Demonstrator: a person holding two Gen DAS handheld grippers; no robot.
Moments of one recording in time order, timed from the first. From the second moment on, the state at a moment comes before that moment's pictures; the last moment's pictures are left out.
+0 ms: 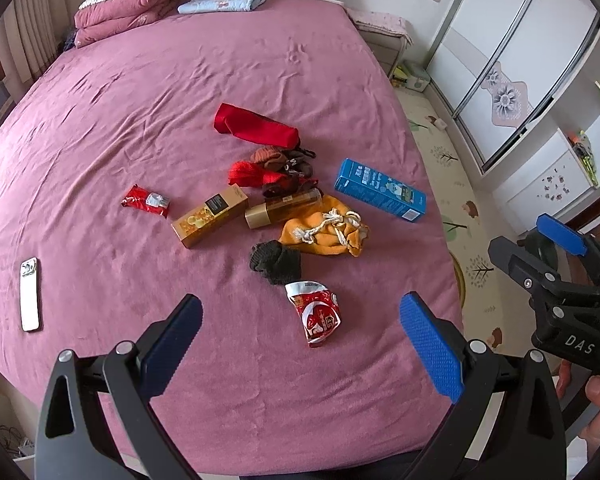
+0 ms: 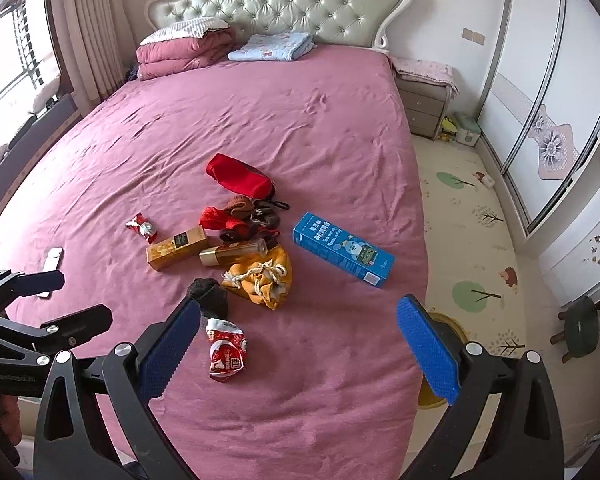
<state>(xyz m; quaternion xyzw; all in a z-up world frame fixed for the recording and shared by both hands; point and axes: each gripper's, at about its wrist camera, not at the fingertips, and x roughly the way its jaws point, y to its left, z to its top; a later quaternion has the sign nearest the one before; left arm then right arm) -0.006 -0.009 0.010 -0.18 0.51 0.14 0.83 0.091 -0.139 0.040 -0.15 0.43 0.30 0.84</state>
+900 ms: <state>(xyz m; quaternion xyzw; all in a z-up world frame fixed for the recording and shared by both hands) -0.002 -0.008 -0.003 -0.19 0.52 0.14 0.82 0.095 -0.135 0.038 -0.15 0.43 0.31 0.83</state>
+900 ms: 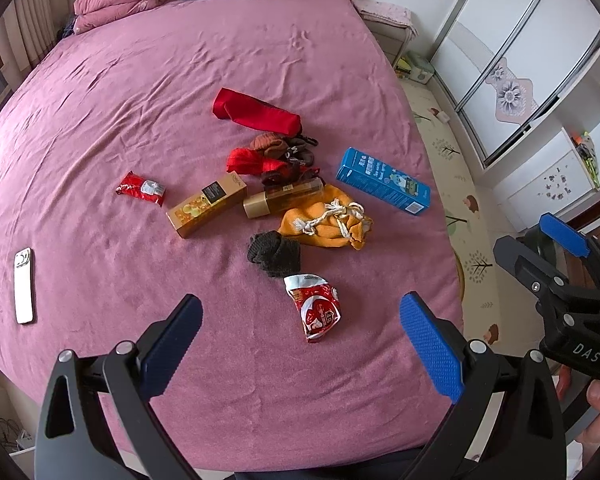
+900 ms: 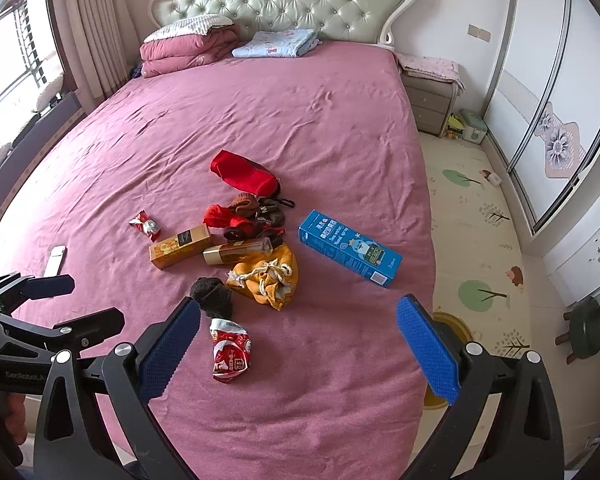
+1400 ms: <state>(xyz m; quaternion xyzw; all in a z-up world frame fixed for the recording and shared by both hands) 0.006 -0.007 -0.016 -0.20 0.53 0.14 0.81 0.094 -0.129 0.028 -0.15 0.44 0.31 0.83</state>
